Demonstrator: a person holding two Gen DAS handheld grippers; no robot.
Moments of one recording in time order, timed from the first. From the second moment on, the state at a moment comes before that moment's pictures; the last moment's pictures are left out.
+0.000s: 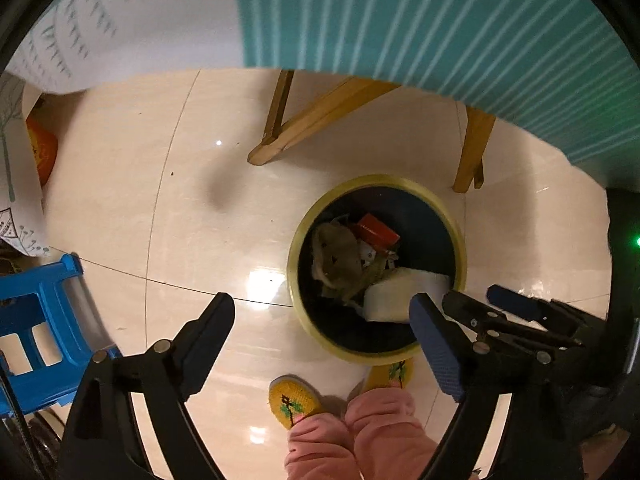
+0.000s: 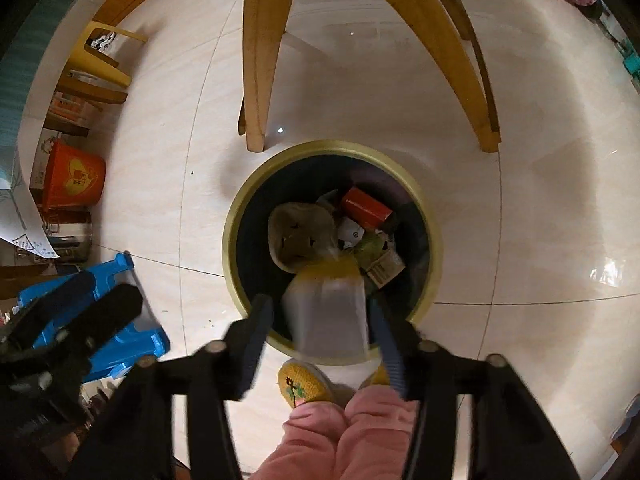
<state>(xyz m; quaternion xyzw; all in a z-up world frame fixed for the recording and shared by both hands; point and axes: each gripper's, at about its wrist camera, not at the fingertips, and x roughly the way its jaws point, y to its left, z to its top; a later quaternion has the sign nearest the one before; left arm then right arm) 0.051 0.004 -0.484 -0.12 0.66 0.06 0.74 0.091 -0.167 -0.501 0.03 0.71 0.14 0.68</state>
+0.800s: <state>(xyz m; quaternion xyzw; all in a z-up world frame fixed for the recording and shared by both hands) 0.006 0.018 -0.345 -0.12 0.62 0.07 0.77 0.054 -0.169 -0.400 0.03 0.70 0.14 0.70</state>
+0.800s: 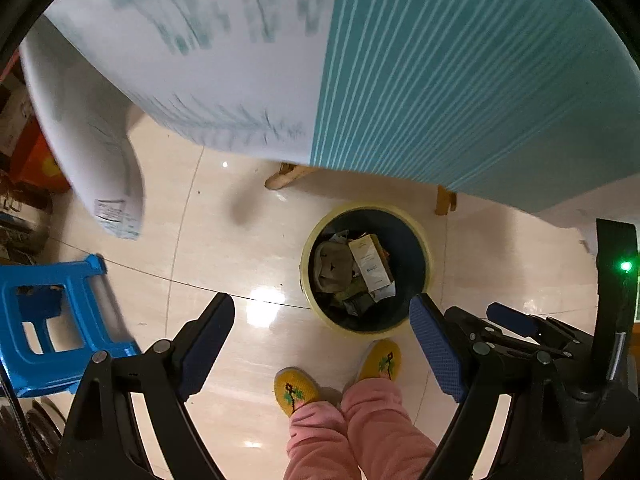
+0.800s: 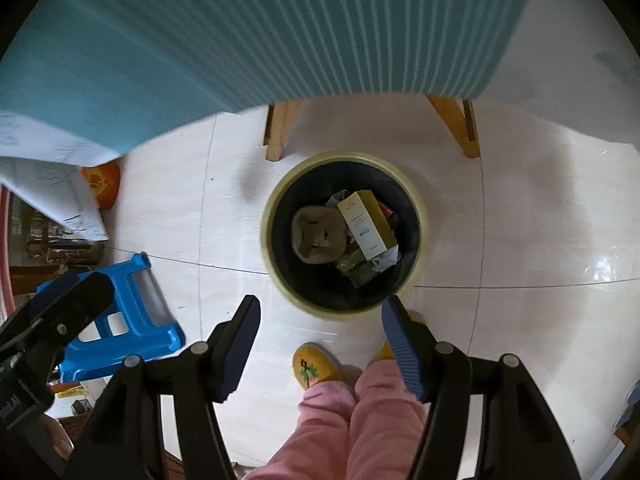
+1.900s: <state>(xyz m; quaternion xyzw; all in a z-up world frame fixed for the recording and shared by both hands) 0.003 0.028 -0.030 -0.07 0.47 0.01 0.88 0.041 -0.157 -0.077 0.05 0.49 0.15 0.86</state>
